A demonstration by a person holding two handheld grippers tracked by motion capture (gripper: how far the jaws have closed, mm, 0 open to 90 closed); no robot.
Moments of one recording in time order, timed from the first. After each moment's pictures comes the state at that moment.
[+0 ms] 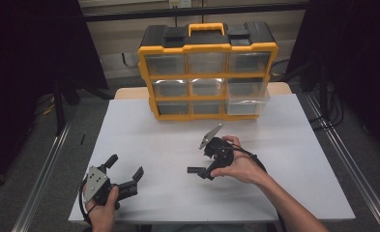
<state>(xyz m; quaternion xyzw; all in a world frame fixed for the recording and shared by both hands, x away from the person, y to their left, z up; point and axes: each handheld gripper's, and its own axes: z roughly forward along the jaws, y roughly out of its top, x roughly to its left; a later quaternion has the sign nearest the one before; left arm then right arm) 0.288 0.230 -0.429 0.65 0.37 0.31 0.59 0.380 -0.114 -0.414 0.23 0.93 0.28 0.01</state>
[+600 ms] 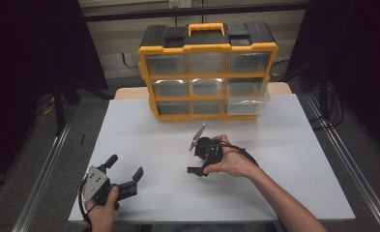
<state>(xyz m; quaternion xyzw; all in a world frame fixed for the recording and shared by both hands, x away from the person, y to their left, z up) 0.287 0.232 -0.429 0.65 0.37 0.30 0.59 0.395 -0.088 -0.420 0.20 0.96 0.21 0.00</state>
